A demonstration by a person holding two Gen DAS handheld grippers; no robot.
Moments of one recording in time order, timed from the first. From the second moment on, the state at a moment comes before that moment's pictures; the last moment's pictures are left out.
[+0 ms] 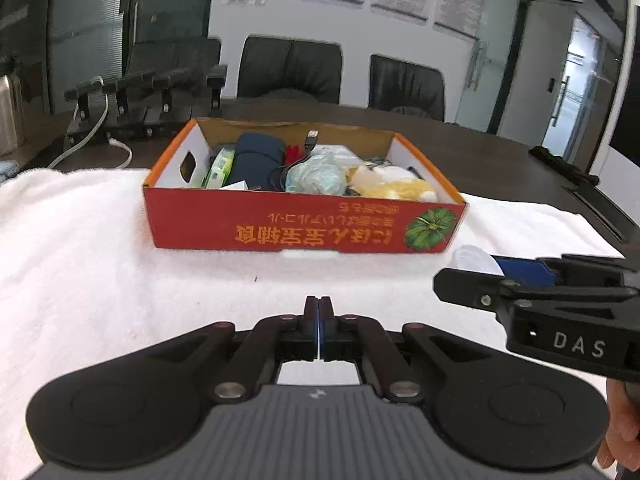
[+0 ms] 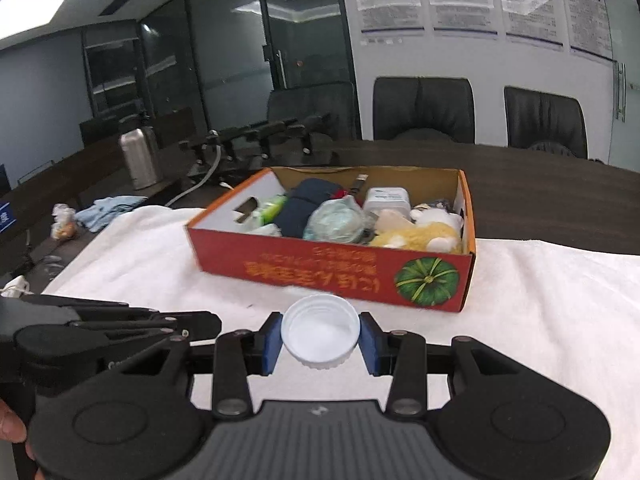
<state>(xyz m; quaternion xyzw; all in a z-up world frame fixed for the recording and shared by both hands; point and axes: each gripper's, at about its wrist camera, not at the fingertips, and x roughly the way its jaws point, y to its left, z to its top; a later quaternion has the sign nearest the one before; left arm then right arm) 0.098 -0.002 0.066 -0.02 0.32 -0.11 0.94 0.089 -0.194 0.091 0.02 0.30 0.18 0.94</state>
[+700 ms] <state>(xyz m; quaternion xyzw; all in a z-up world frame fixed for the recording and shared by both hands) -0.102 -0.002 0.041 0.00 0.25 -0.10 0.96 -0.115 -0.203 0.055 0.03 0.26 0.17 0.95</state>
